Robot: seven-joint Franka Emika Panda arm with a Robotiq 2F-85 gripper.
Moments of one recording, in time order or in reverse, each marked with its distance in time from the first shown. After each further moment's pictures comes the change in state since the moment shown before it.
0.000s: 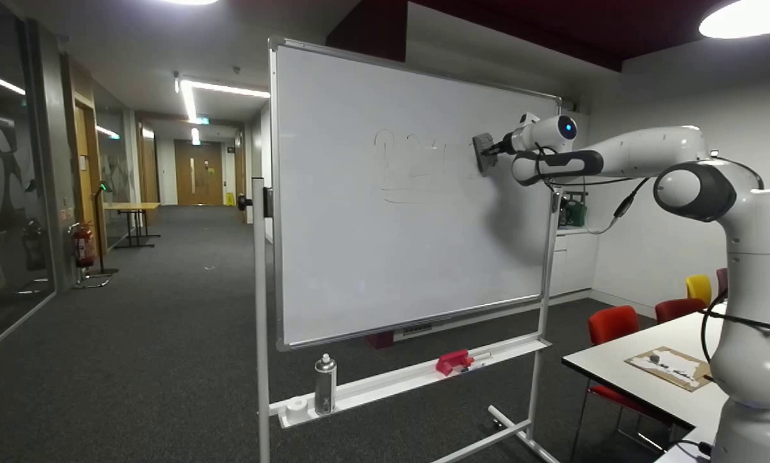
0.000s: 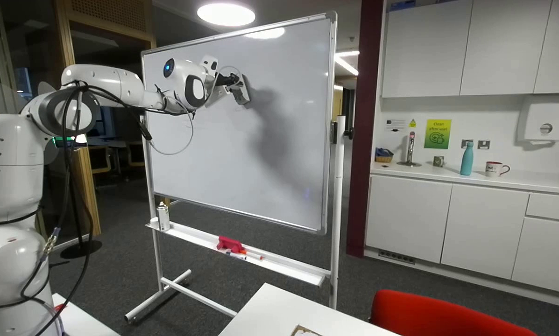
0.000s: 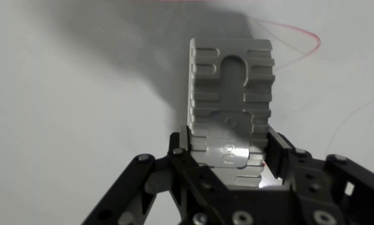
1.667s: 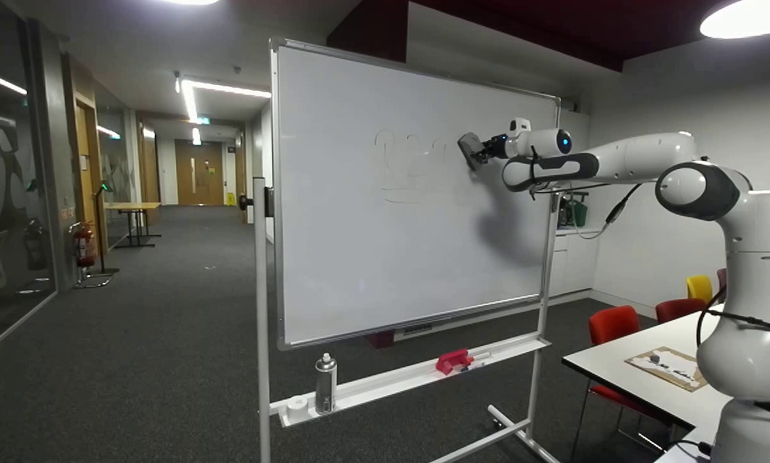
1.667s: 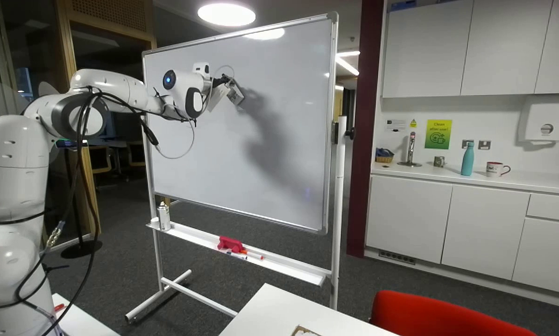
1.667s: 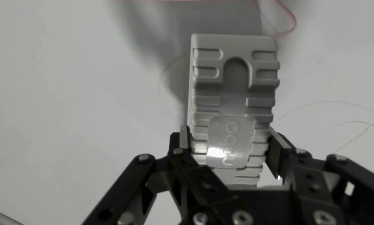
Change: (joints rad) arm -0.281 0.042 0.396 -0.048 0.080 0.186 -0.488
